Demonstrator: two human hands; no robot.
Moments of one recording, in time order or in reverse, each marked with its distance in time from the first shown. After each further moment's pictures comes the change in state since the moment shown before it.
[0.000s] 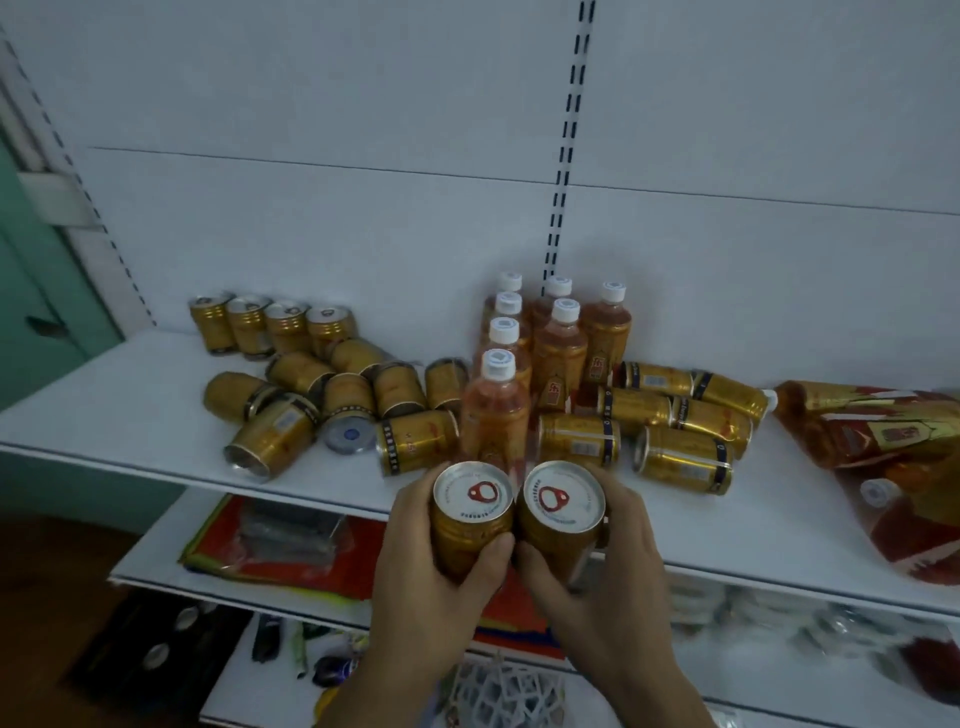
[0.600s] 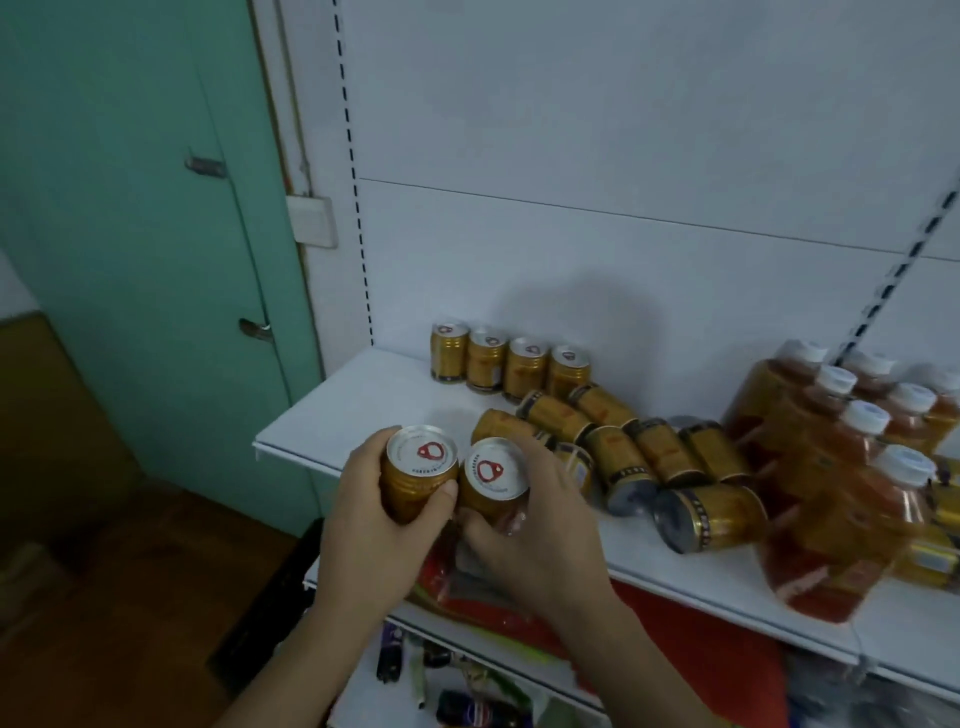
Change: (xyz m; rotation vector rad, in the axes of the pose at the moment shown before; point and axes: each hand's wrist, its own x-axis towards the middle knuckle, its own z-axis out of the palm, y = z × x) left_hand 0.104 -0.097 -0.318 0.193 0.202 -0.051; right_hand 0.037 -0.192 0.299 -0.032 -0.353 -0.128
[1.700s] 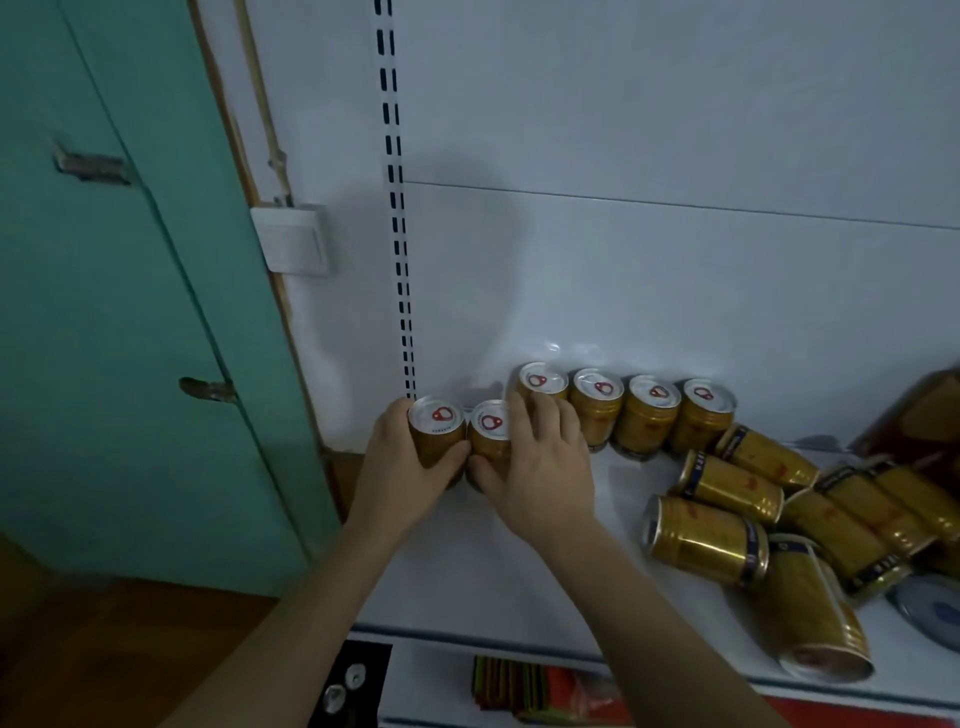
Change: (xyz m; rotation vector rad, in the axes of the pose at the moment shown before) left_hand 0.293 -0.195 -0.022 0.172 -0.331 0.004; right_hand 0.225 -0.024 0.195 -0.629 0.146 0.173
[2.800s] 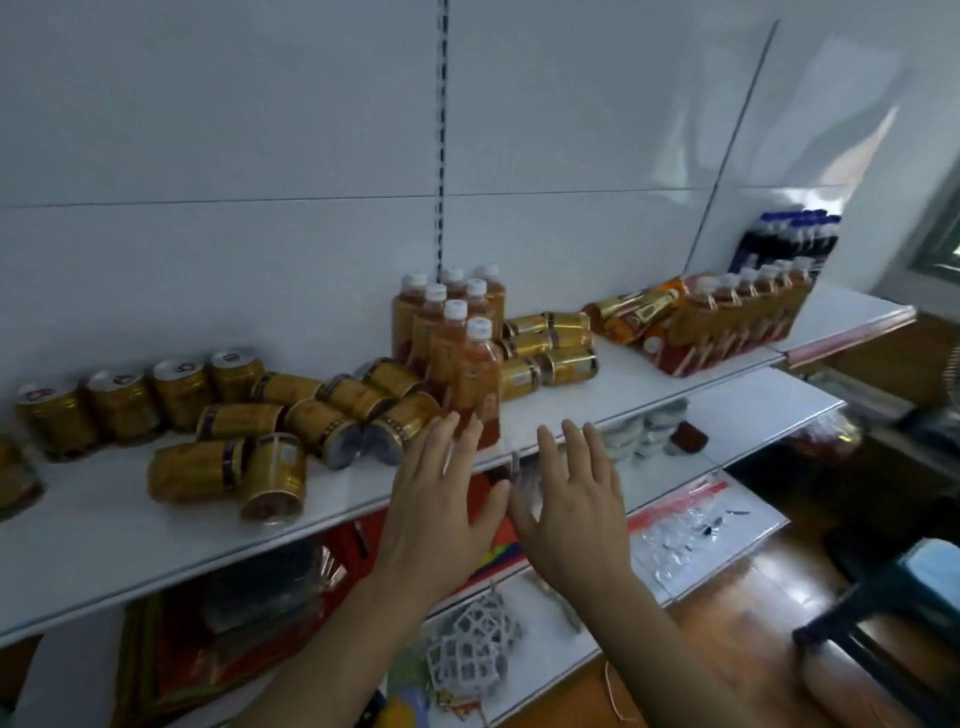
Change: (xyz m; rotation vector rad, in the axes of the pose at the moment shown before) left_hand -0.308 0.325 0.259 0.078 -0.353 0.783; right_hand -0.327 0.340 -0.253 -0.336 0.192 0.506
